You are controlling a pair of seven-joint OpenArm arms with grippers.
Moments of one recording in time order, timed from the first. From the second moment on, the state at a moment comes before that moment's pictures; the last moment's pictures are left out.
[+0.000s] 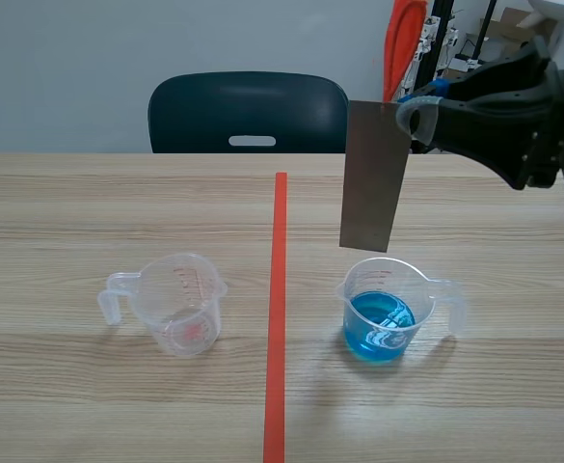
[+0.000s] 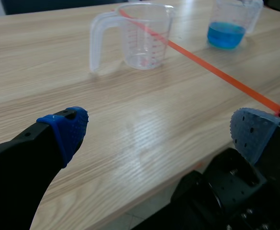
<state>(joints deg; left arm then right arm) 39.5 -34.1 6.1 47.5 6.1 -24.0 -88.9 29.8 66.5 -55.2 91.1 30.6 45.1 40.4</state>
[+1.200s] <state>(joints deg) 37.6 -71.0 6.0 92.7 -15.7 -32.0 -57.5 22.3 74.3 -55.2 81.1 25.4 45.1 63.1</state>
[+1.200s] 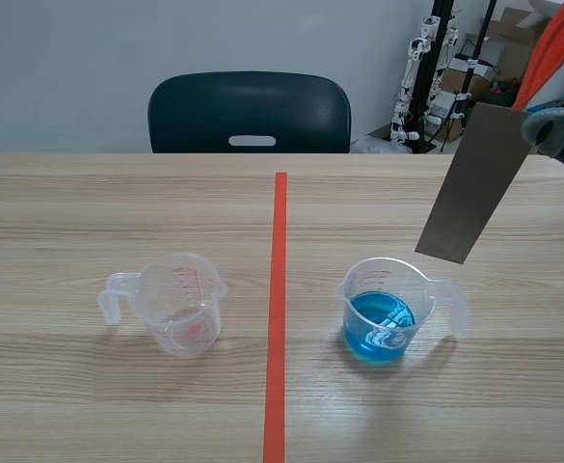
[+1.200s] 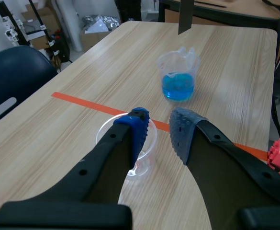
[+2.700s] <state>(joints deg) -6.7 -38.0 30.9 100.9 -12.1 -38.1 -1.7 23.5 74.5 -55.2 87.7 28.0 45.1 60.9</state>
